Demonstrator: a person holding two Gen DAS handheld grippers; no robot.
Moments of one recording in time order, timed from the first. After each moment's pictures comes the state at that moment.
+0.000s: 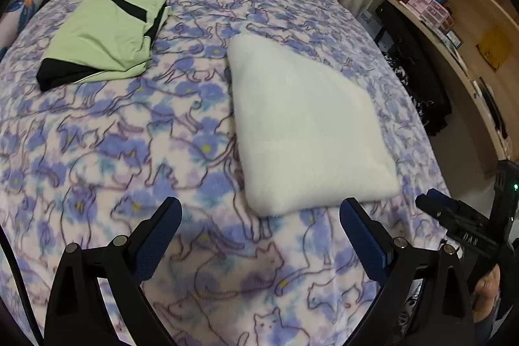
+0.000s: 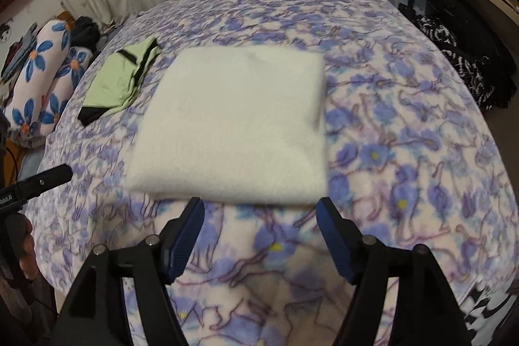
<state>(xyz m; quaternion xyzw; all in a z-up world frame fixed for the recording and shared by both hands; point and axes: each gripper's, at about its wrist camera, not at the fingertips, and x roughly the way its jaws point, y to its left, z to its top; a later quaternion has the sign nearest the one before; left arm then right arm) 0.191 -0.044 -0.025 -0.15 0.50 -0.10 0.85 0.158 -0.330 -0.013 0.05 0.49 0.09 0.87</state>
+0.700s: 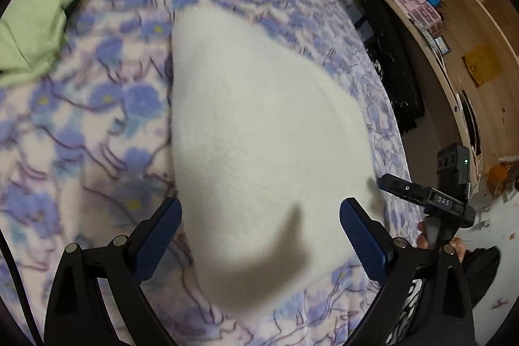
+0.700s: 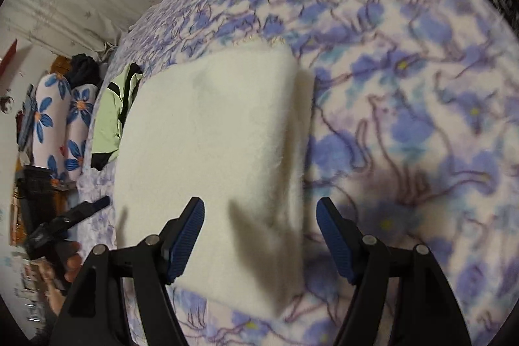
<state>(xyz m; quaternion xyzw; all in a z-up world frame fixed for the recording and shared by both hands) 0.318 -0.071 -0.101 -0.23 0.55 -0.20 0.78 0.296 -0.403 -0.095 0.20 0.56 0.17 0.79</state>
